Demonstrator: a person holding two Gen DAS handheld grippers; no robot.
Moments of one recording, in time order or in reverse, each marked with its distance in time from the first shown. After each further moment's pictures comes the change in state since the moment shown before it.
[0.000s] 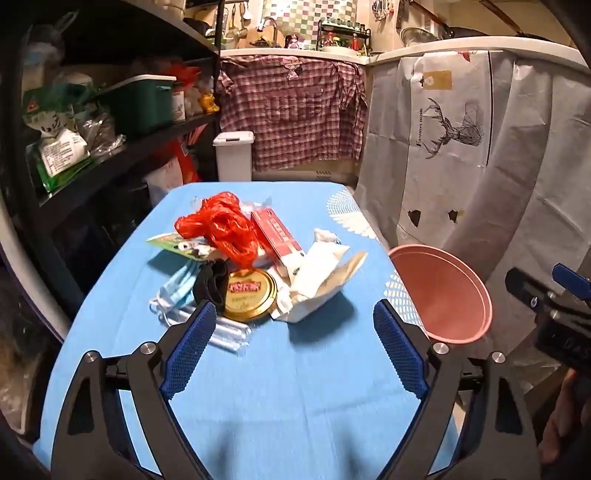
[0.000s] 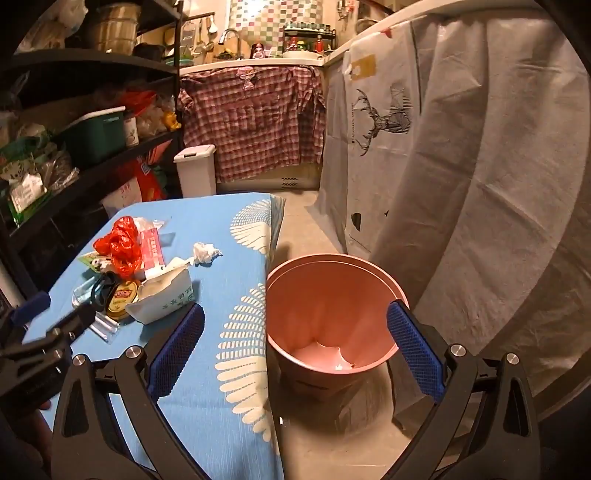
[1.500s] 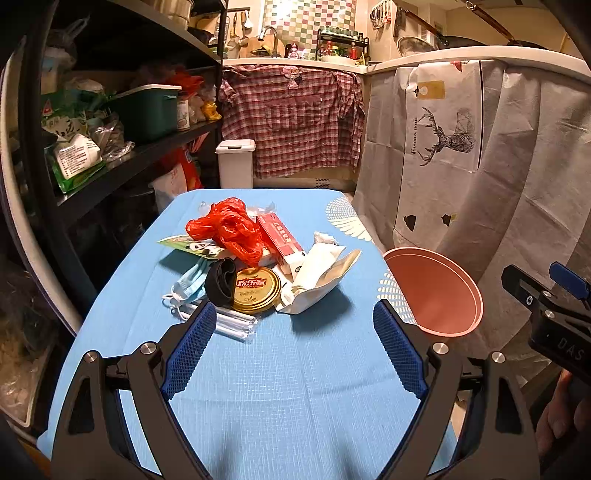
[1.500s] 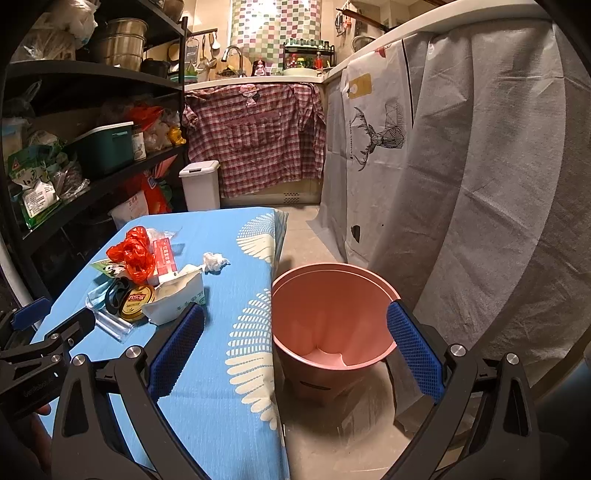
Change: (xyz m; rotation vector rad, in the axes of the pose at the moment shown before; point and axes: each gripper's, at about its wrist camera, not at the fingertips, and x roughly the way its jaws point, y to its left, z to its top) left arm -0.029 0.010 -0.013 0.017 -0.061 0.000; right arm -0.039 0.013 -0.011 -0.015 -0.069 0.010
